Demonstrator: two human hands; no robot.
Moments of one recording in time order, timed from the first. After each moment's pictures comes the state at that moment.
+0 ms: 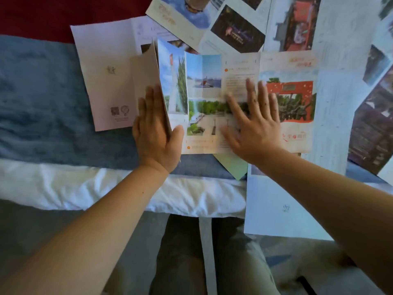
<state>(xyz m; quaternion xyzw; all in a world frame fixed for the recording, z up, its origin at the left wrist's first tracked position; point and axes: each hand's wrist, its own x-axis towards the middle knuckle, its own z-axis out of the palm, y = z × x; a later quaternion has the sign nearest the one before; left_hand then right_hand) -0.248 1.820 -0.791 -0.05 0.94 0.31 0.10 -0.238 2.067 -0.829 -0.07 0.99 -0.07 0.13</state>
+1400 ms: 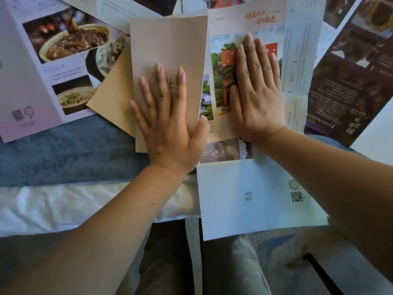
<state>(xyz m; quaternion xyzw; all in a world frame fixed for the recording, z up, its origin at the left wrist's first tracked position) -0.218 1.979 -0.815 0.07 0.97 0.18 0.12 -0.219 2.174 -0.862 -0.02 0.99 -0.15 -0.06</state>
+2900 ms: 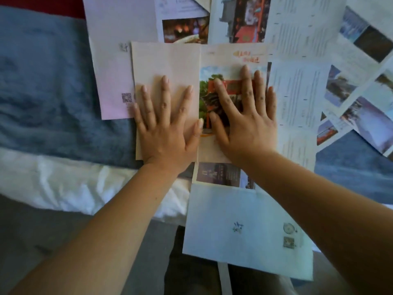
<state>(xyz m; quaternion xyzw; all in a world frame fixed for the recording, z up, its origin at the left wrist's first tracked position) -0.236 1.791 -0.845 0.03 1.00 0.01 0.08 -0.245 1.976 -0.842 -0.04 0.99 -0.11 0.09</state>
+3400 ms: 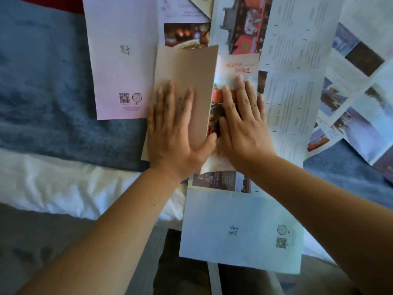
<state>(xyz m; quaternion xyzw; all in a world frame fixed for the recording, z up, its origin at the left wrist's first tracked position) -0.238 1.808 -0.832 0.04 0.98 0.19 0.09 -0.249 1.987 -0.836 -0.08 0.96 -0.21 0.14</state>
